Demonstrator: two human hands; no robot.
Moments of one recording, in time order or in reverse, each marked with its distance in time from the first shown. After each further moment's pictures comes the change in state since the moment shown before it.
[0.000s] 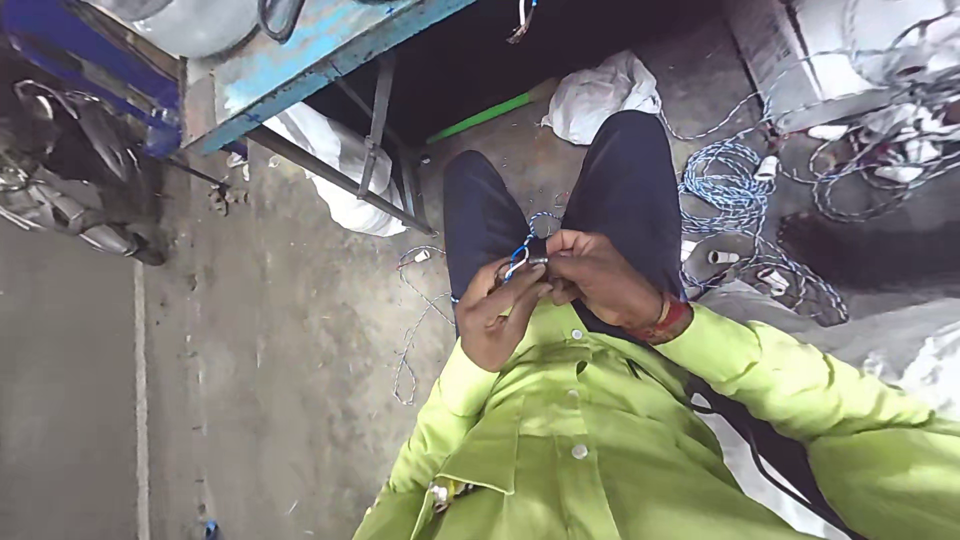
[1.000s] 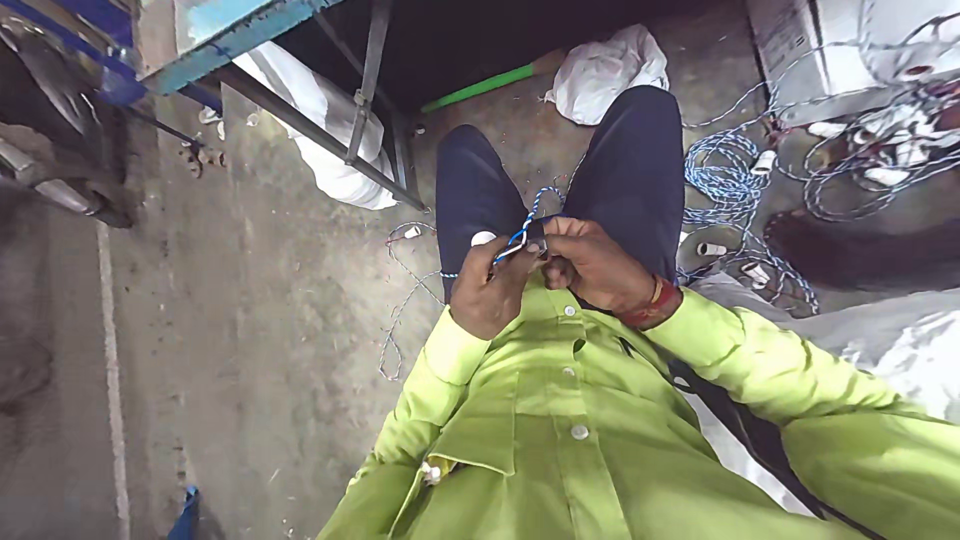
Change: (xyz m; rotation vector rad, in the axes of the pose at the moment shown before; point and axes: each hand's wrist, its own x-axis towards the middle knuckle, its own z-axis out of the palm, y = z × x) left_hand -0.010 -0.013 -0.001 0.313 0.049 0.266; right_hand 0.001 0.009 0.006 0.086 0.002 0.114
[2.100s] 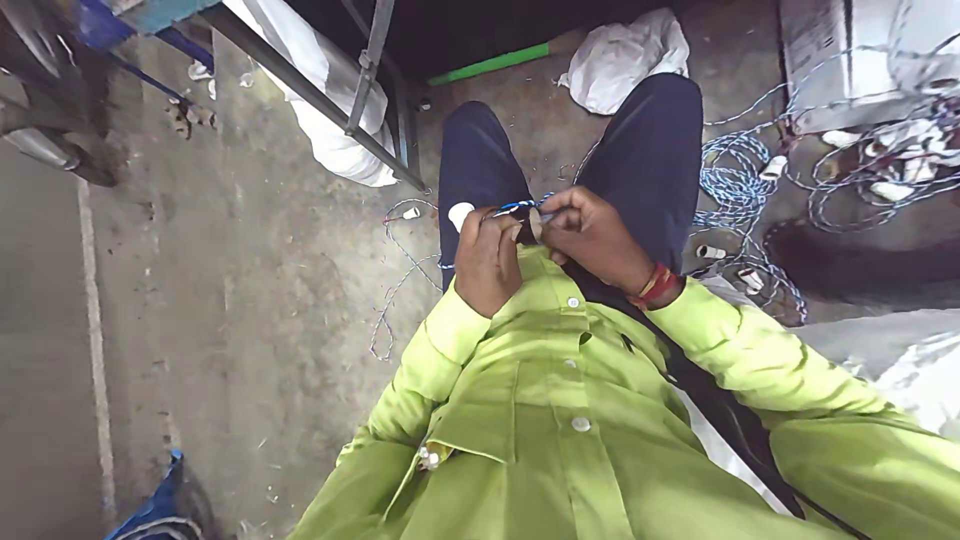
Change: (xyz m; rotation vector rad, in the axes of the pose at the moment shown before) left_hand 0.001 -0.011 0.008 0.075 -0.088 -0.310; right_hand 0.030 0.018 -0.031 -0.567 0.036 -0.314
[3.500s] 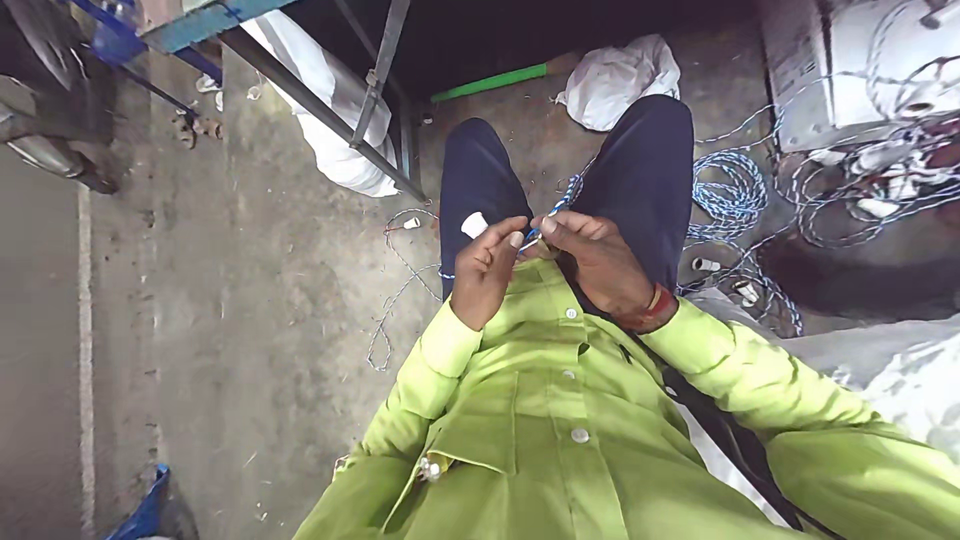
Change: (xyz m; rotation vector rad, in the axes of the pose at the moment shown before) left_hand 0.002 0.016 -0.019 -0.666 -0.235 -0.478; right_hand -0.018 -0.020 0.013 0.489 -0.026 -0.020
